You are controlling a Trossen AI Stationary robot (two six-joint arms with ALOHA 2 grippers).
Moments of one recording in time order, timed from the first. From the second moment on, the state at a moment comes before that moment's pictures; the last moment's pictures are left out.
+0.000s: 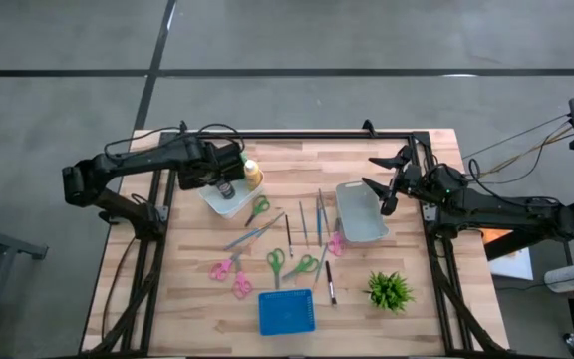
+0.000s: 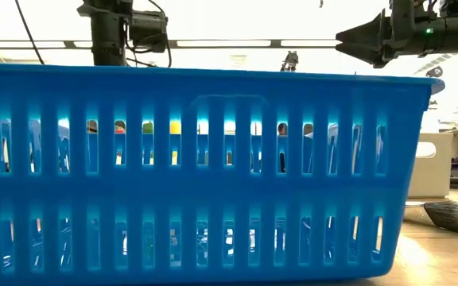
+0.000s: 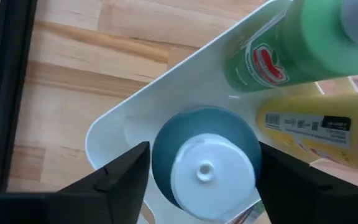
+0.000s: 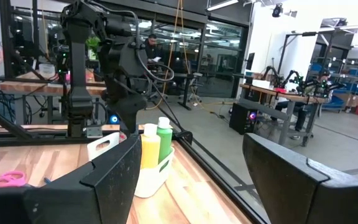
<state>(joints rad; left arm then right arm) 0.38 1.41 1.09 -1.13 -0.28 -1.38 -0.26 0.52 0.24 0.42 0.08 -0.11</state>
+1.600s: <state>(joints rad) 0.30 1.40 1.31 -1.22 -0.24 -1.18 -0.26 0.52 0.24 0.42 0.08 -0.11</state>
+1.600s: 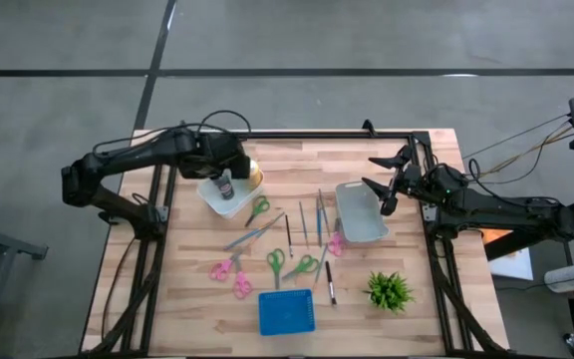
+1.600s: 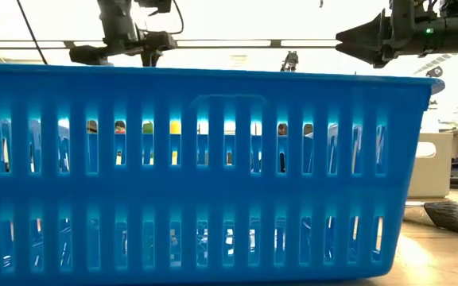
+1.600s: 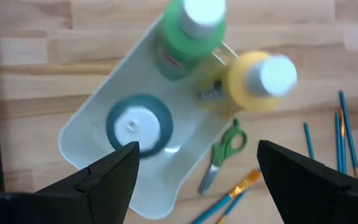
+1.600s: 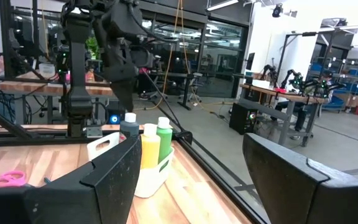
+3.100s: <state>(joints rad) -0.15 1.72 1.30 -0.99 -0.21 -1.15 -0.26 0.52 0.24 0.40 0.08 -0.11</state>
